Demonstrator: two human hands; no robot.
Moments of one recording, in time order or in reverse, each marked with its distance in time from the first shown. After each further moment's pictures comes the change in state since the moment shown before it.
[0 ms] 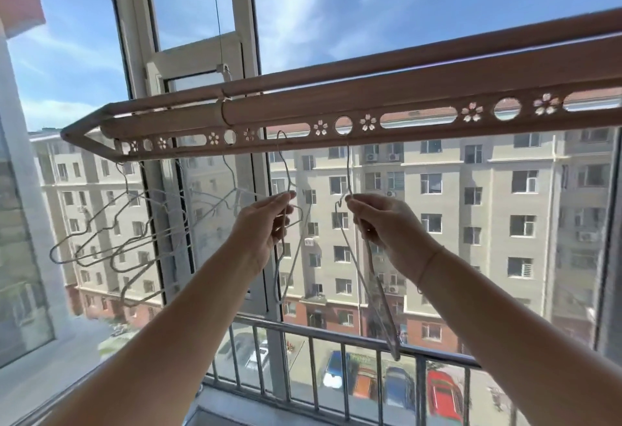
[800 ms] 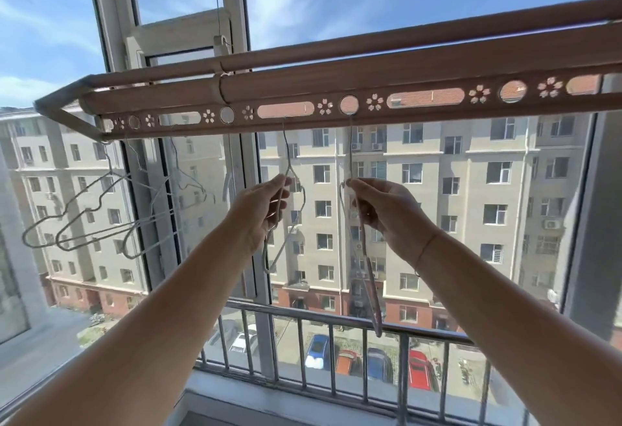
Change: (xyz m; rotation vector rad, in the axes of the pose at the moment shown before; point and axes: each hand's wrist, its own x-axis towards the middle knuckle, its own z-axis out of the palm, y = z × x) left_hand 0.006 -0.002 -0.014 0.056 -0.036 -0.047; right_hand -0.011 0.000 0.008 0.029 0.054 0.033
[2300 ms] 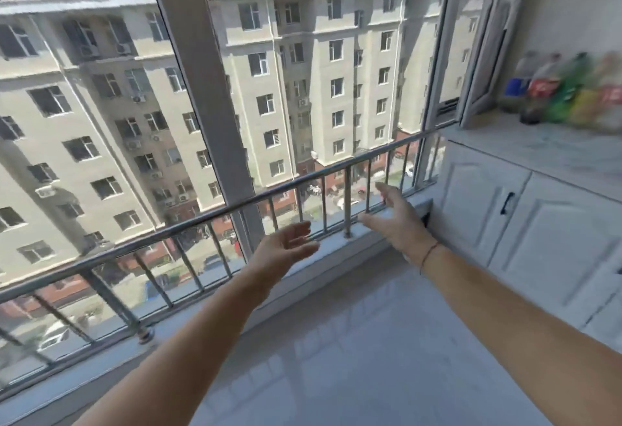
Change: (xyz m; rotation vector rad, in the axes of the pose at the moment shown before) left_hand -0.355 -0.306 0.553 0.309 -1.121 -0.223; right_hand -0.430 0.011 -0.623 -0.674 0.807 0.281
